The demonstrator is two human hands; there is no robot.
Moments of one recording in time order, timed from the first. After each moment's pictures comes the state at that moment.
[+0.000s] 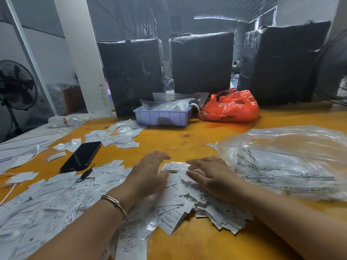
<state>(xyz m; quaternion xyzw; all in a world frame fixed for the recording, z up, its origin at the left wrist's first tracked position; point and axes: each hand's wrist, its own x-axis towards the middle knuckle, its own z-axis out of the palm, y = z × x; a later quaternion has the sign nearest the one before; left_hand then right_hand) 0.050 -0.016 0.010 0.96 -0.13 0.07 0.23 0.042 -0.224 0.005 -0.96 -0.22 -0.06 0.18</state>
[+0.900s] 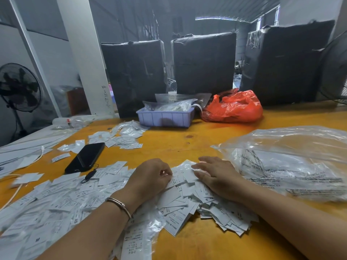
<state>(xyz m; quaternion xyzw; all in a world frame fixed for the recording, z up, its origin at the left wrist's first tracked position) 0.050 -0.008 0.006 0.95 -0.17 0.13 0.21 0.054 -0.229 -0.005 -0.96 -0.20 -0.07 0.18</state>
